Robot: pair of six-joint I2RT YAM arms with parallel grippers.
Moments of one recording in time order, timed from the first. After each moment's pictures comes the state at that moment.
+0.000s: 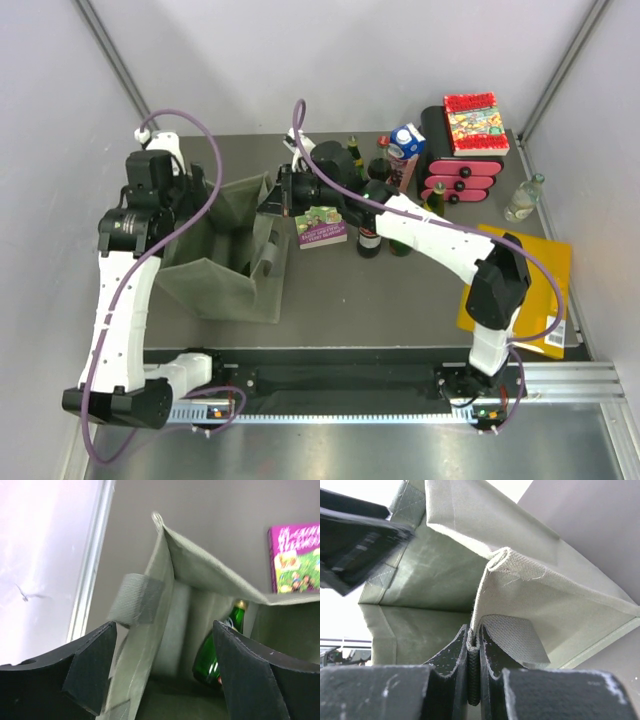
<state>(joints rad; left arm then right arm) -0.07 1.12 1.50 -0.95 -0.25 -0.08 0.88 1.83 1.71 -0.18 -0.35 0.68</state>
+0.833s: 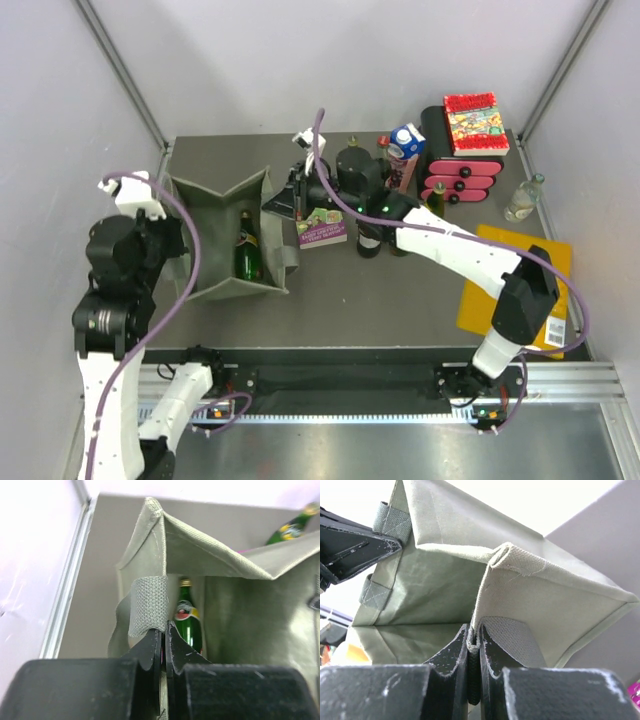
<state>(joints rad) -0.07 0.75 1.32 -0.87 -0.11 -0.11 0.87 1.69 1.53 0.06 -0.43 0.50</state>
